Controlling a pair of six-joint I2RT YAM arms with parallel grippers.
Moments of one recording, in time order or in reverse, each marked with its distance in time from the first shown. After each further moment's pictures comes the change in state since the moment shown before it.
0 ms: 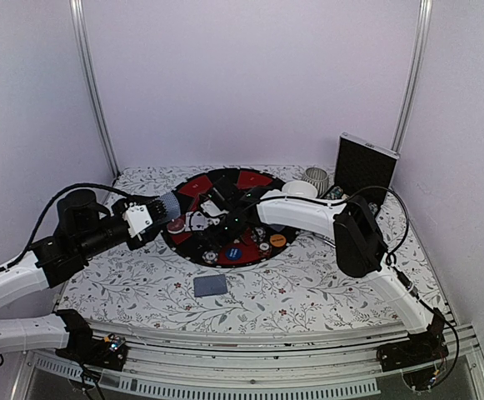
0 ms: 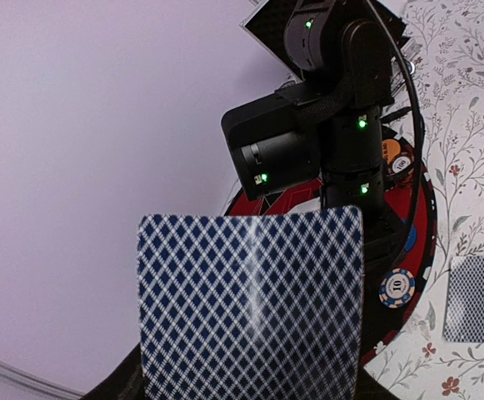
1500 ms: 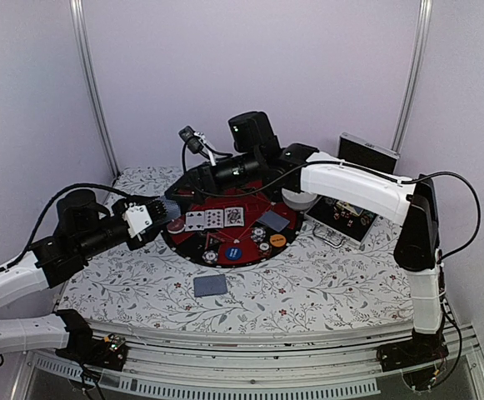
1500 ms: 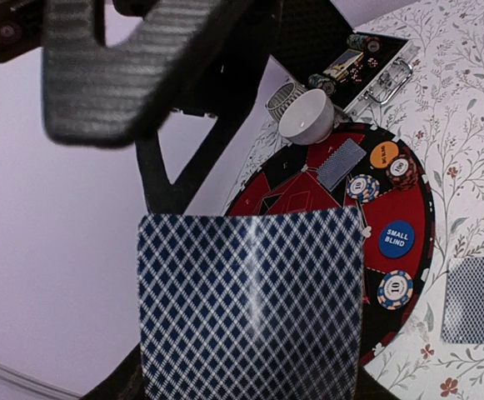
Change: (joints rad) left arm 0.000 -0.002 0.000 0.000 0.010 0.000; right arm 0.008 -0.466 -0.243 0.425 -0.619 0.132
